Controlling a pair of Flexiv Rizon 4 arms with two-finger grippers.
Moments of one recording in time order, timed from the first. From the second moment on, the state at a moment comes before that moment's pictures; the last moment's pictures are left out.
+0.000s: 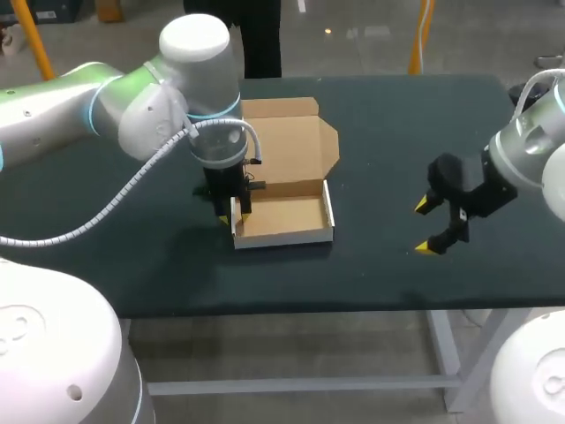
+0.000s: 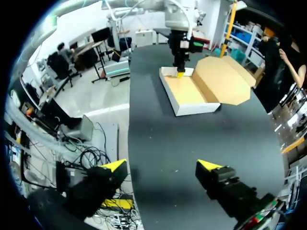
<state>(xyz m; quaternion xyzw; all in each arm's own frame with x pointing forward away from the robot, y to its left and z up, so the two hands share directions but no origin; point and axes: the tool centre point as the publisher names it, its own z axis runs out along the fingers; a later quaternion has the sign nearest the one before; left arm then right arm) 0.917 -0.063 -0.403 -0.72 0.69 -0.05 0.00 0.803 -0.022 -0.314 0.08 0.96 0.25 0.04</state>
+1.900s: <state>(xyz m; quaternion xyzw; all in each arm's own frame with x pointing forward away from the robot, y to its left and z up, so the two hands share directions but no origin) 0.808 -0.006 -0.297 -0.57 0.78 -0.26 -0.06 0.805 -0.027 -0.313 0.12 0.96 0.25 0.03</state>
